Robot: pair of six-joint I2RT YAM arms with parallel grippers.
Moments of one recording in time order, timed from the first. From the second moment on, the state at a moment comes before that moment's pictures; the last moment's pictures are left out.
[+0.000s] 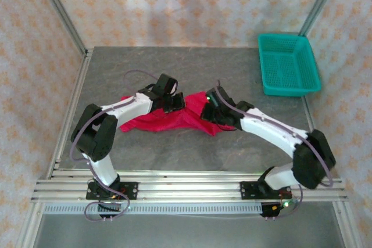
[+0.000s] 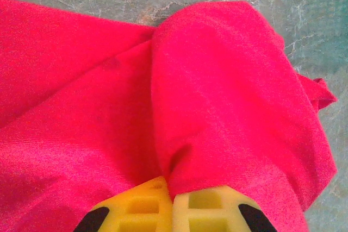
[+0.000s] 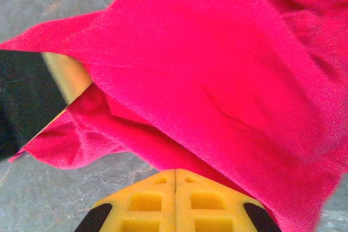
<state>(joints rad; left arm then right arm) -0.49 1.76 1.15 -0.33 0.25 -0.75 0.70 1.45 1.01 -0.52 0.00 0.88</state>
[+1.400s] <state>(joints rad) -0.41 1.57 1.00 -0.33 0.22 -0.78 0.73 1.76 1.25 -0.53 0.00 0.81</state>
